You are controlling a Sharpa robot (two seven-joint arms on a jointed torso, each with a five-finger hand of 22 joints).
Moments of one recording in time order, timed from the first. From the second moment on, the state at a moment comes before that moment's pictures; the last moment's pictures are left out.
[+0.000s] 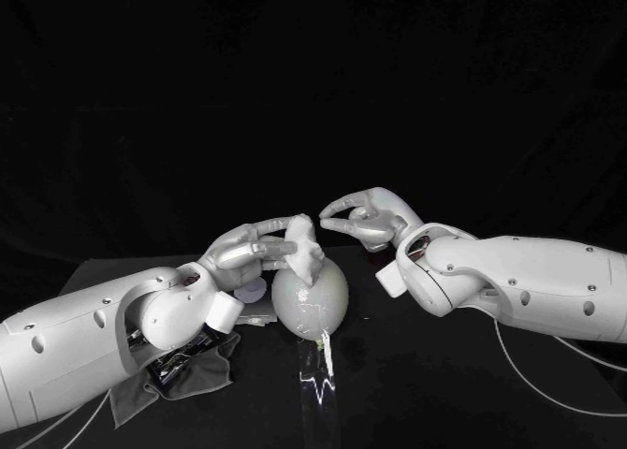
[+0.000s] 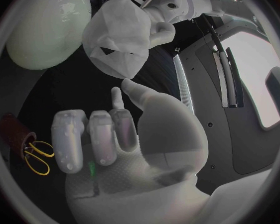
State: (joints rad) left arm 1.21 -0.69 -0.07 1.45 0.00 0.12 0.31; left_hand 1.36 -0.02 0.92 -0.15 0.04 0.47 0.09 0.28 0.14 1.20 0.17 0.08 0.06 1.06 0.11 0.20 0.20 0.16 0.86 0.21 0.40 0.18; right arm 1.34 -0.89 -0.17 1.70 -0.57 -0.66 0.13; right_hand 1.19 -0.11 0.53 -0.06 0.05 0.89 0.15 0.26 0.52 1.47 0.06 1.49 1.31 1.47 -0.01 1.56 1.31 0.01 1.46 0.09 1.53 1.31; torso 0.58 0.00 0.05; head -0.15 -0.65
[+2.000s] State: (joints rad) left arm 1.21 -0.72 -0.07 1.46 -0.14 0.25 0.29; left_hand 1.32 -0.02 0.97 -0.19 0.04 0.57 0.12 0.32 0.17 1.20 0.17 0.10 0.07 1.06 0.11 0.19 0.22 0.16 0.86 0.21 0.41 0.18; right arm 1.36 -0.94 -0.16 1.74 -0.61 -0.41 0.14; right_hand 1.19 -0.11 0.45 -0.01 0.05 0.95 0.15 0.19 0.46 1.46 0.07 1.50 1.31 1.47 0.00 1.57 1.31 0.01 1.47 0.11 1.53 1.31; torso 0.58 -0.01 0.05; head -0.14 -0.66
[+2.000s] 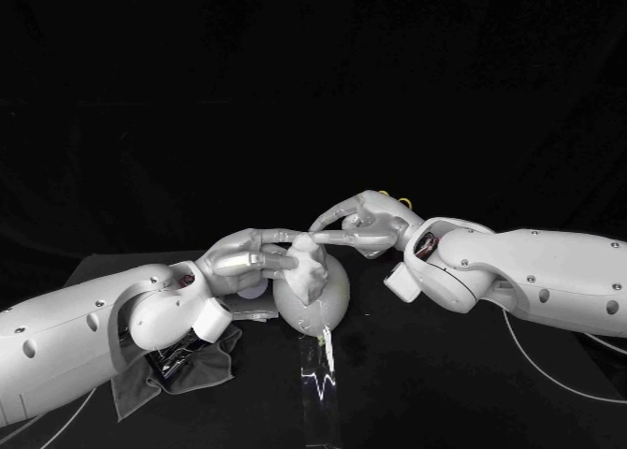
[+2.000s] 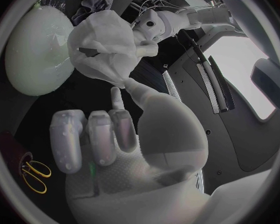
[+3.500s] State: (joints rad) left arm 1.21 -0.72 -0.07 1.46 -0.14 0.25 0.28; left_hand 1.32 -0.02 0.99 -0.18 0.04 0.58 0.12 0.32 0.17 1.20 0.17 0.11 0.07 1.06 0.11 0.19 0.23 0.17 0.86 0.21 0.41 0.18; right arm 1.35 -0.95 -0.17 1.75 -0.64 -0.38 0.10; right_hand 1.28 -0.05 0.45 0.00 0.05 1.08 0.07 0.27 0.48 1.47 0.01 1.56 1.31 1.47 -0.05 1.57 1.31 0.01 1.47 0.07 1.57 1.31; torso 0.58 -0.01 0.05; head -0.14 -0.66
